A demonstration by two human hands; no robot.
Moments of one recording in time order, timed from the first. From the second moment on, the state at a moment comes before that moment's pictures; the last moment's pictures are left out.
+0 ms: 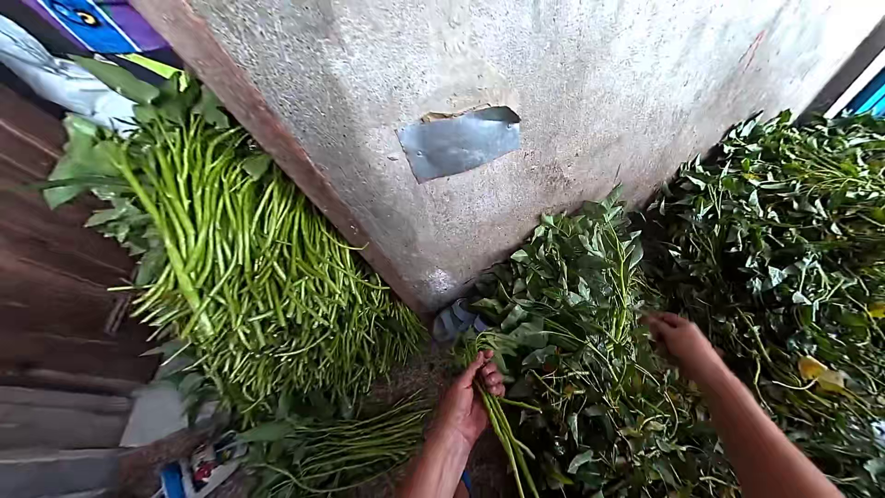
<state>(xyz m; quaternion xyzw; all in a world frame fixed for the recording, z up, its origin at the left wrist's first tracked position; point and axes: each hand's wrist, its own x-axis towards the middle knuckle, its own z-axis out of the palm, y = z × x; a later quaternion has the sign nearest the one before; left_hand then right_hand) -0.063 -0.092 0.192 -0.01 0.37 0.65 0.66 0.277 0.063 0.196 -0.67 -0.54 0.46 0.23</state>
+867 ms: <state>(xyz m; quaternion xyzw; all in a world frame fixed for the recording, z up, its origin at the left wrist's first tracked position) -0.013 -0.101 0.139 0.24 0.65 0.40 0.60 0.177 -0.155 0.123 -0.46 -0.81 0.32 0.20</state>
